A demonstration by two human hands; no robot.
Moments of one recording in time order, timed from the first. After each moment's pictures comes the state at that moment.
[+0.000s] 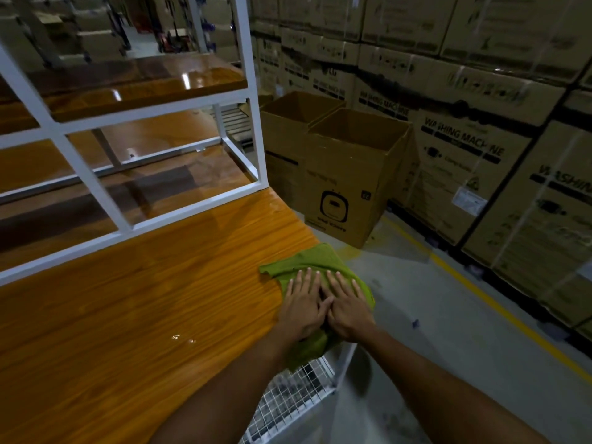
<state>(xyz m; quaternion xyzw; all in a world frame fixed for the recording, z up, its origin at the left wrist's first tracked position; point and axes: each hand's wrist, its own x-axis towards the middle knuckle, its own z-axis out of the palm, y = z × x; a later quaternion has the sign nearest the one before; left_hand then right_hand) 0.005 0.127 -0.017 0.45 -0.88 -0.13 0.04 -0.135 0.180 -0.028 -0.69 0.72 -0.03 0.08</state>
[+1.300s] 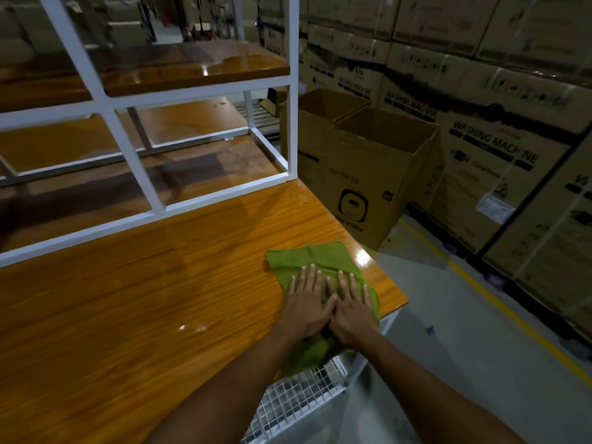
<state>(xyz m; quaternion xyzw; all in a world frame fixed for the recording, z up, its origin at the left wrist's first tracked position) 0.068 0.127 -0.019 0.48 -0.87 -0.13 0.04 -0.060 0.184 -0.028 -0.67 0.74 -0.01 0.08</state>
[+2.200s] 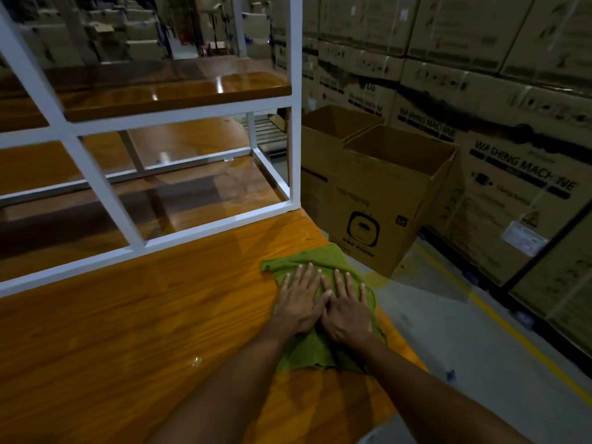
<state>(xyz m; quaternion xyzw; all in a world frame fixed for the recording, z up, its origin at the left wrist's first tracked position) 0.033 -0.025 -0.026 0.49 -0.86 -0.12 0.04 -0.093 0.035 -0.028 -0.66 0.74 -0.03 0.09</state>
